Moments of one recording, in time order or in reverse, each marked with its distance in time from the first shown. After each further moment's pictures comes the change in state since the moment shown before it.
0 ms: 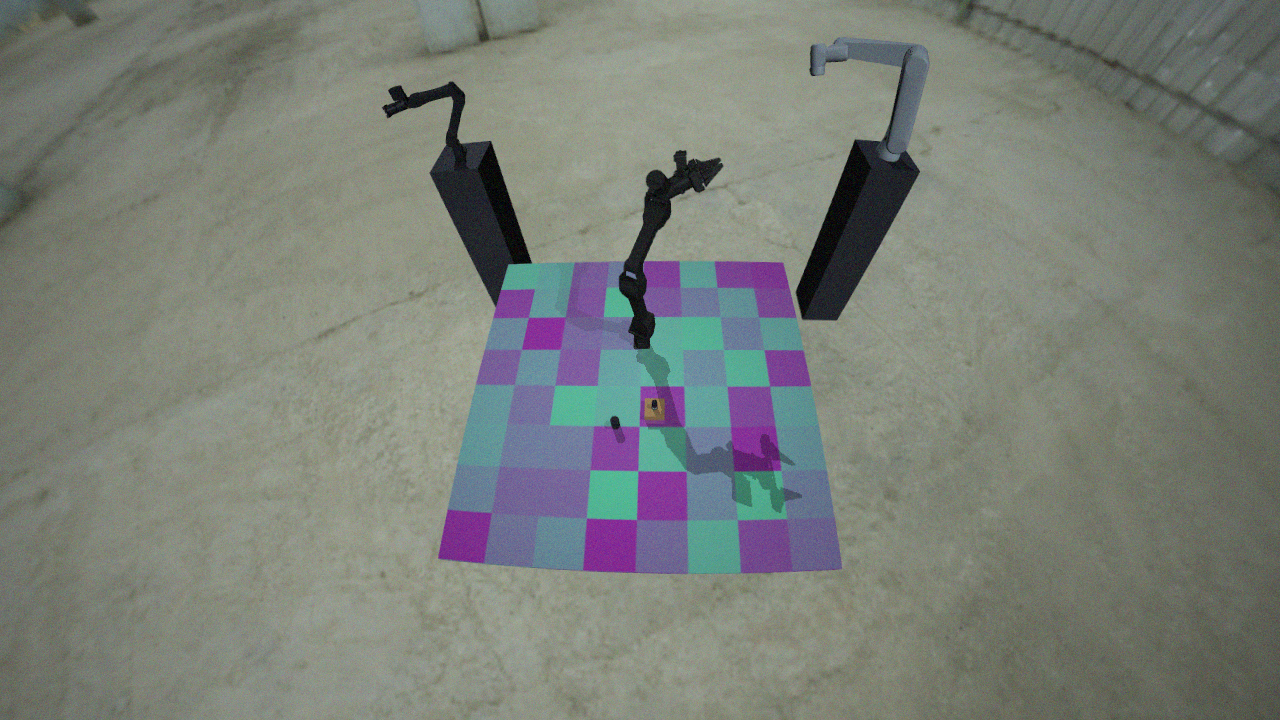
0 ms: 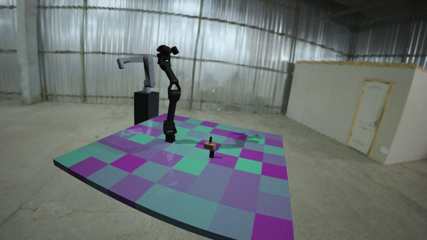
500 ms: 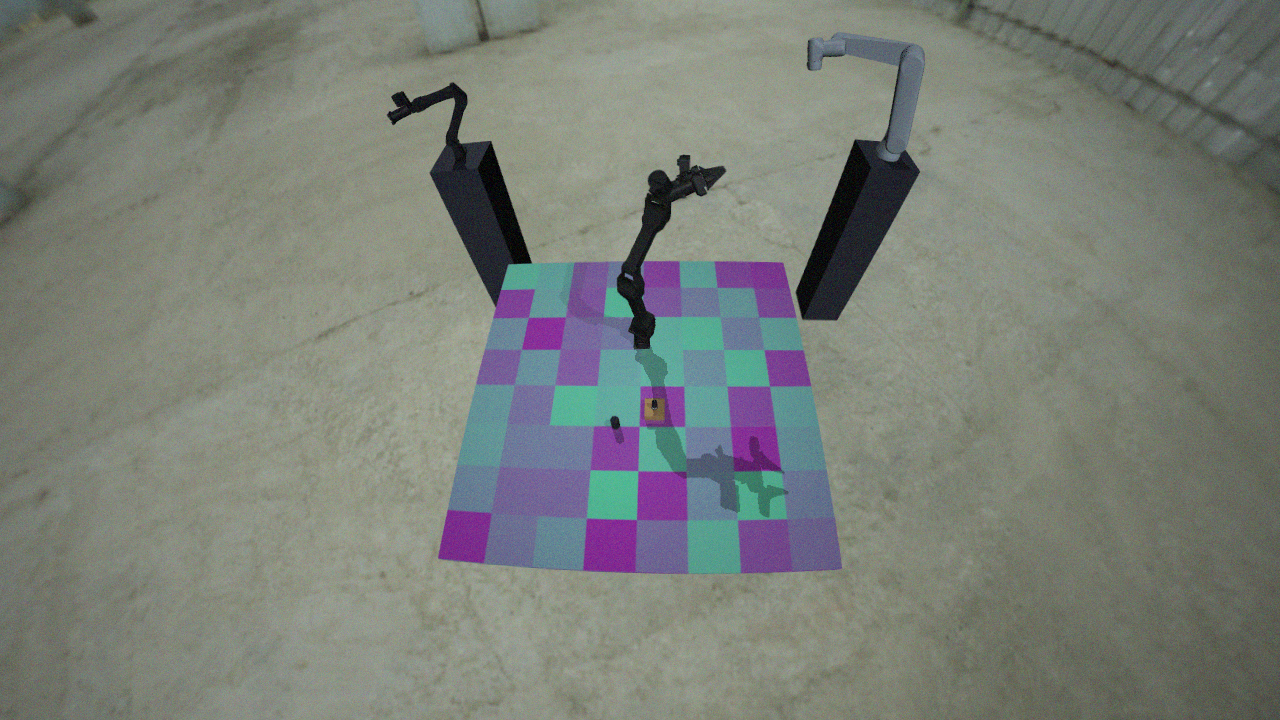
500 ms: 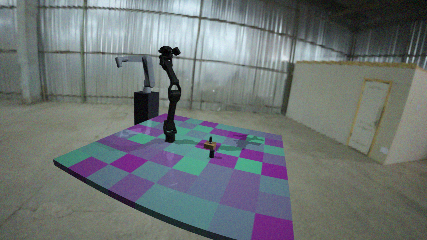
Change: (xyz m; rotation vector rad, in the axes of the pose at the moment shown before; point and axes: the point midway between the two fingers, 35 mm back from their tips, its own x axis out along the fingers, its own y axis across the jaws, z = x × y) arm 0.000 -0.008 -0.018 -0.058 0.060 0.022
